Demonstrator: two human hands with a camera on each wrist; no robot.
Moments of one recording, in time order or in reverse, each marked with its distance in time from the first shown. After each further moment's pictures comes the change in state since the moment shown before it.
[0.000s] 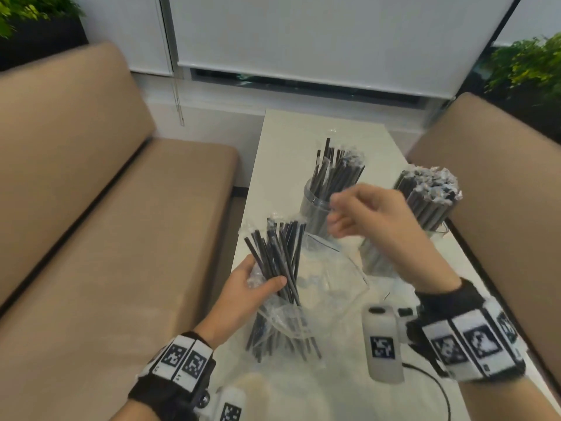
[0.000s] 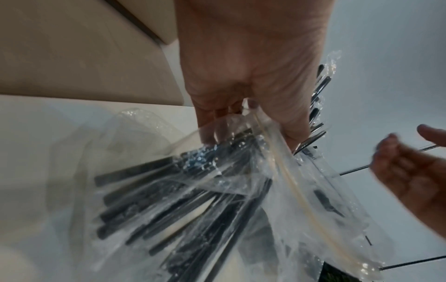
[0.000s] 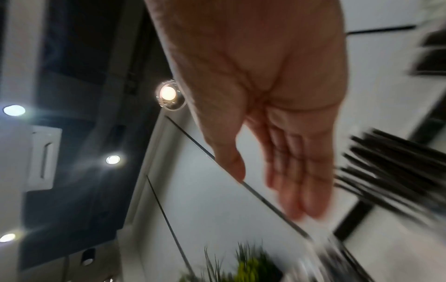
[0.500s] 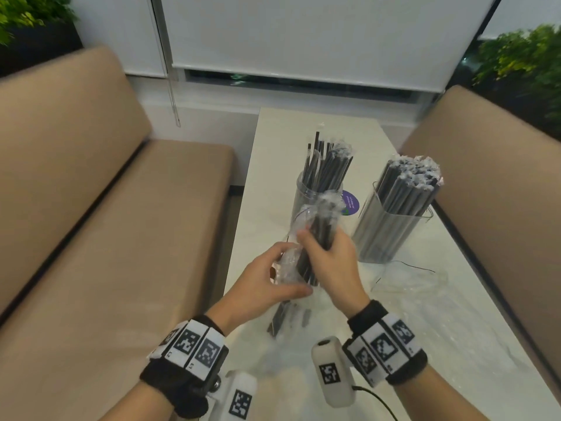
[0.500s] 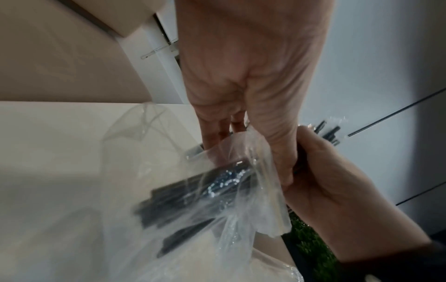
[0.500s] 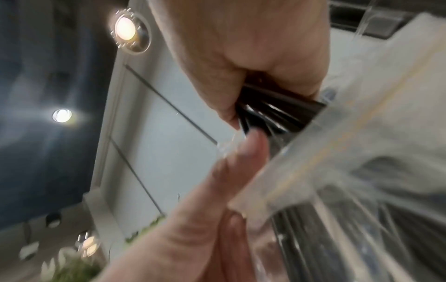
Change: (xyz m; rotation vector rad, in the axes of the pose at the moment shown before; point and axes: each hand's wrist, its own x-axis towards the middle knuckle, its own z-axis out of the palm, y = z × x) left_hand -0.010 0.020 0.021 0.158 -0.146 0.091; right_hand -0.032 0.061 0.072 0.055 0.315 0.099
